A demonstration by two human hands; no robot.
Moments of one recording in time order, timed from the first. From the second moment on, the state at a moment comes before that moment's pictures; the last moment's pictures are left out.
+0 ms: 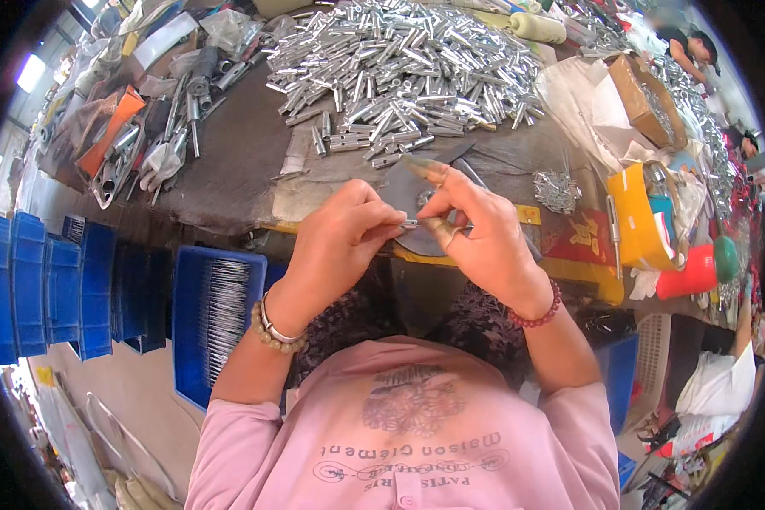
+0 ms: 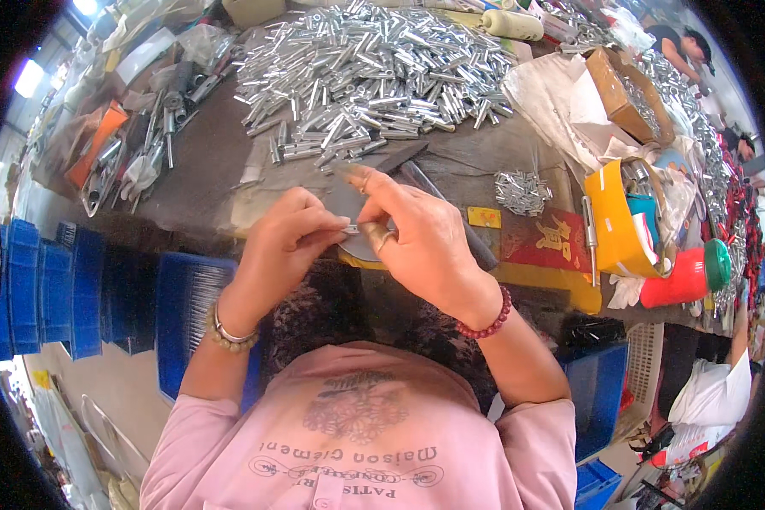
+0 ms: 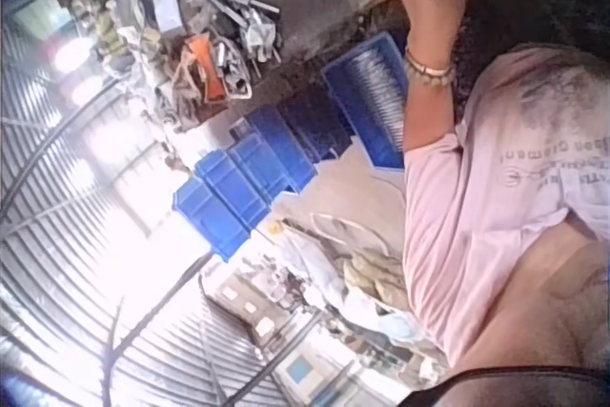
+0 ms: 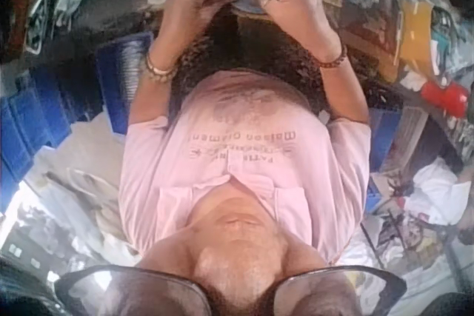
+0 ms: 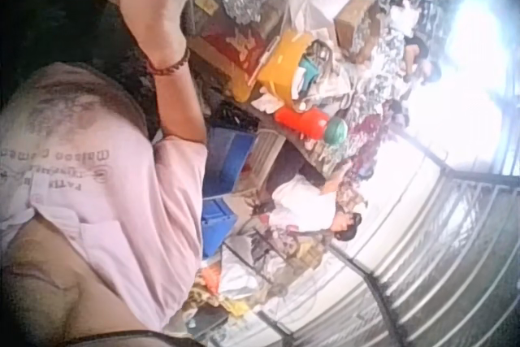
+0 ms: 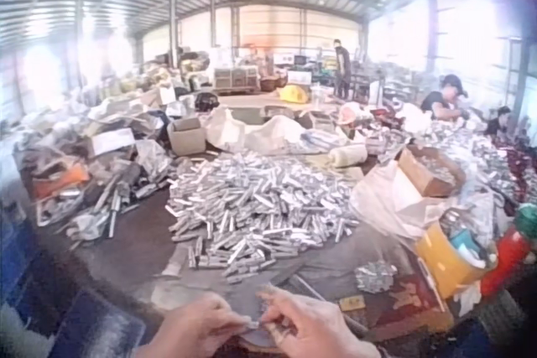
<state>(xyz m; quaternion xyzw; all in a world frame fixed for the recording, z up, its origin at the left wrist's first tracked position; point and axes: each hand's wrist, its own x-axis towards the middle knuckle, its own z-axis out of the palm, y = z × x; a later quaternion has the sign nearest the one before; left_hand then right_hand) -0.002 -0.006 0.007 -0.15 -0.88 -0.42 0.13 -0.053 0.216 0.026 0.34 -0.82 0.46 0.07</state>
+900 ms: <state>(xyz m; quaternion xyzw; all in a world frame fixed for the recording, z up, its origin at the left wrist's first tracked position) -0.001 -0.004 0.007 -0.14 -0.89 -0.41 0.12 -0.051 0.249 0.050 0.30 -0.92 0.19 0.16</state>
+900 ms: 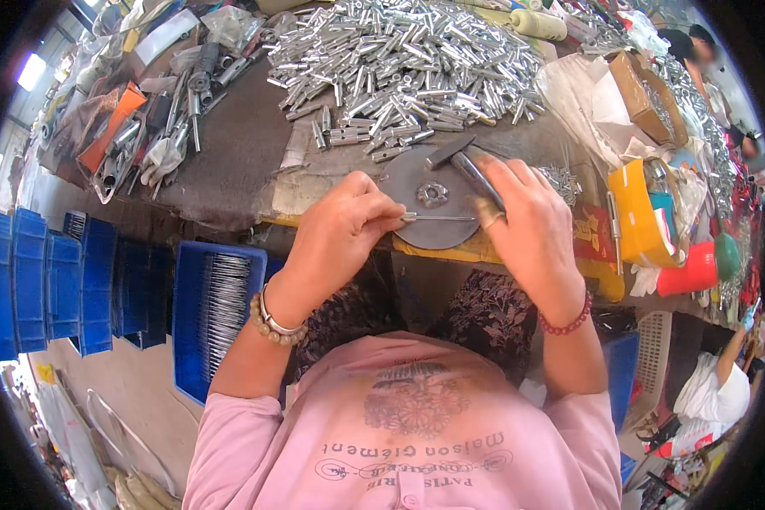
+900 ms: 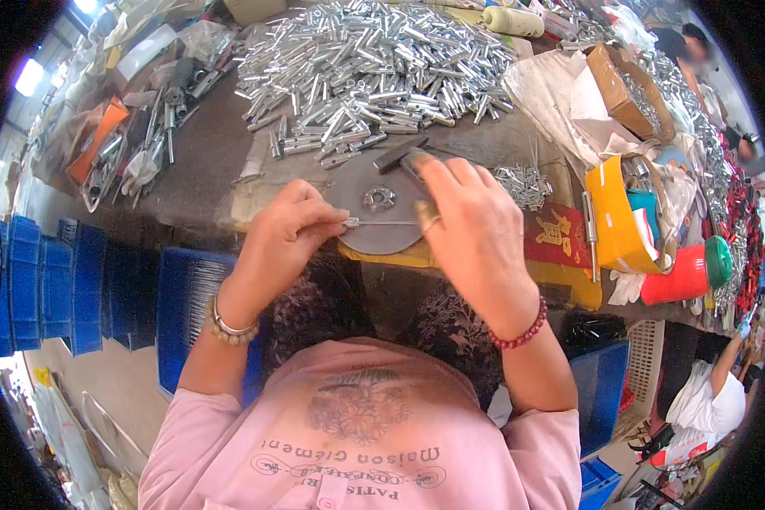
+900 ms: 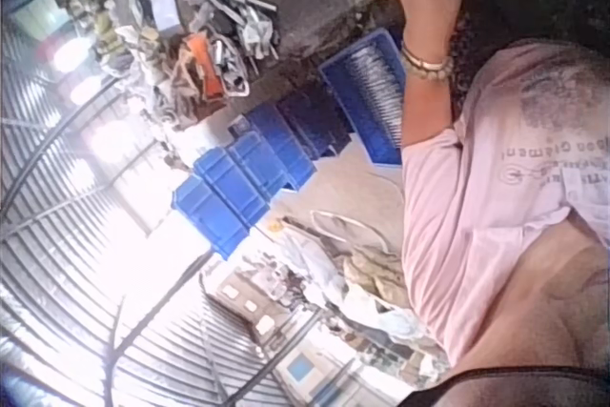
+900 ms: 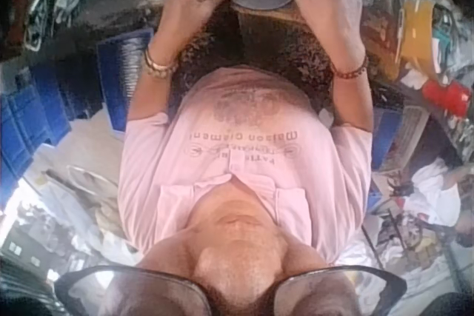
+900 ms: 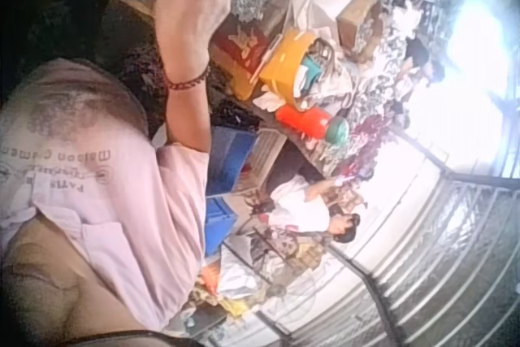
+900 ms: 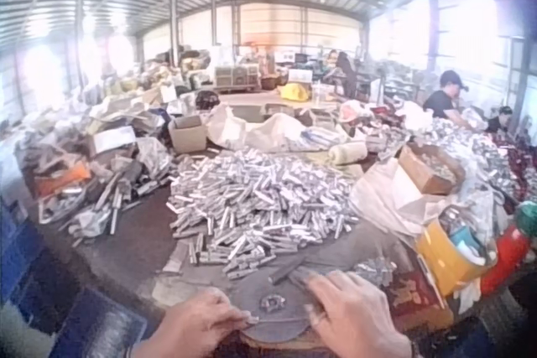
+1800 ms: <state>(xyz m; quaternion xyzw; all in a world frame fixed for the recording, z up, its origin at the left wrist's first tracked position) -0.006 -0.013 0.003 -0.15 -0.86 -0.47 0.08 -0.026 0.267 0.037 0.25 -0.85 0.46 0.04</state>
